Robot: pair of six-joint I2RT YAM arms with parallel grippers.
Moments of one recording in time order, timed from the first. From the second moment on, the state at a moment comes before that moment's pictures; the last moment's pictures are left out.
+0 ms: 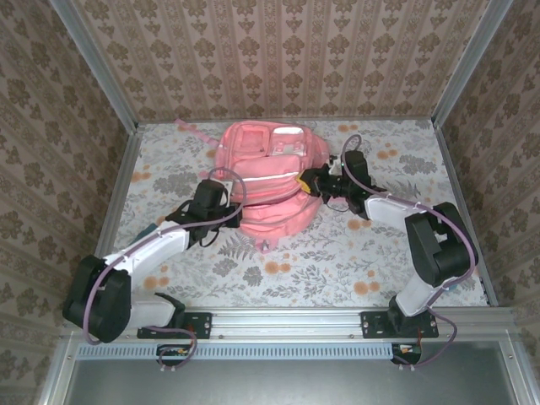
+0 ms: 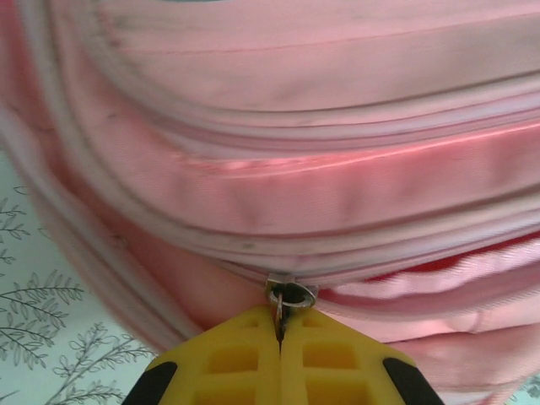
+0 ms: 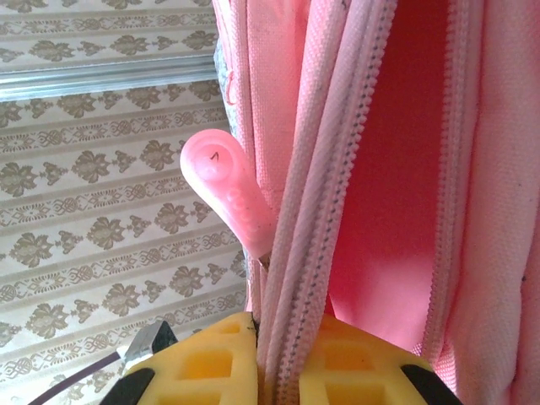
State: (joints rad) left arm -0.52 1.29 0.70 -0.21 0.10 -0.37; right arm 0.29 1.66 0.90 0.32 -0.63 1.30
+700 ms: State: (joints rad) left arm -0.35 1.50 0.94 -0.21 0.22 -0.24; right arm 0.17 1.66 1.01 0.12 -0.70 1.17
